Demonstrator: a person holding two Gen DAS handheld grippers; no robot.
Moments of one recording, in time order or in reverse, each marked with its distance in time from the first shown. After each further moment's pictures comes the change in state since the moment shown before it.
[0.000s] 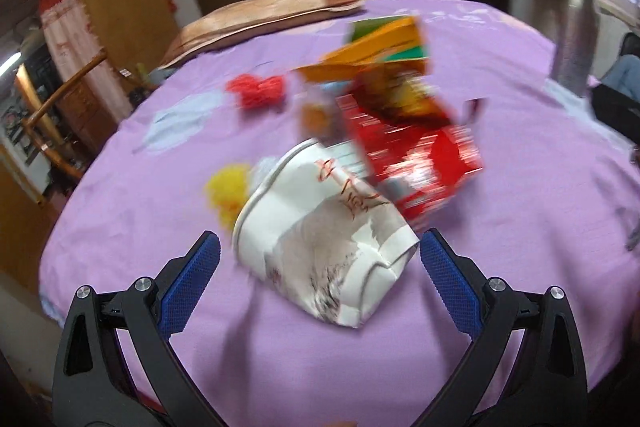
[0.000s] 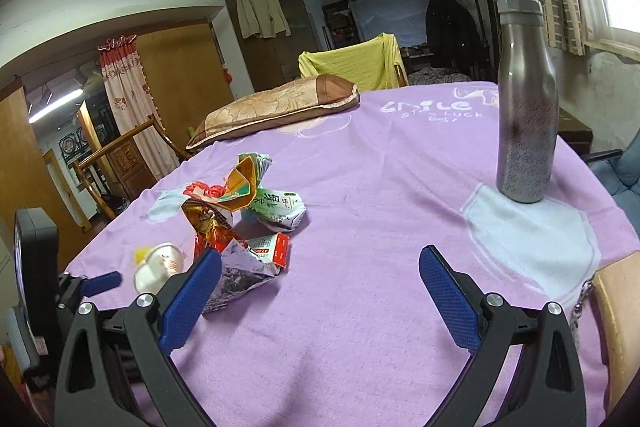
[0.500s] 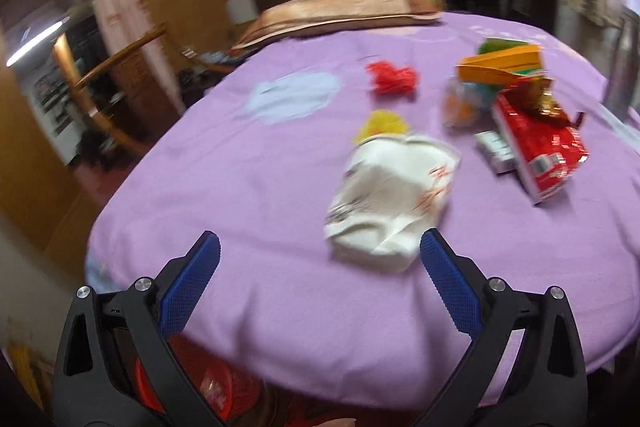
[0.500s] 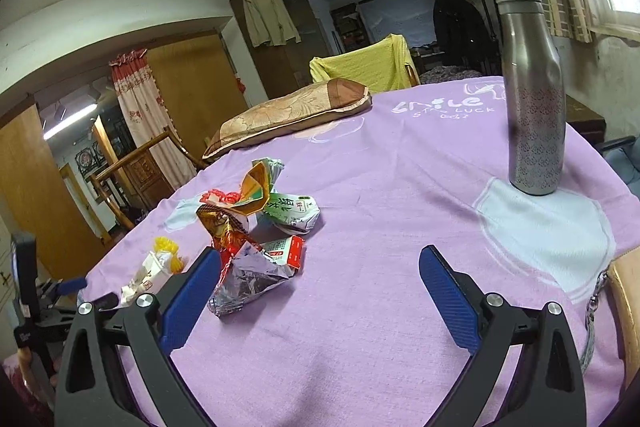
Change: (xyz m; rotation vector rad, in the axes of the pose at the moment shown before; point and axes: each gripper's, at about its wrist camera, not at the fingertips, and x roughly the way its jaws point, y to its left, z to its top) left arm -0.018 0.109 -0.029 -0.083 -0.024 0.059; right arm -0.003 -0.003 -0.005 0.031 -0.019 0.071
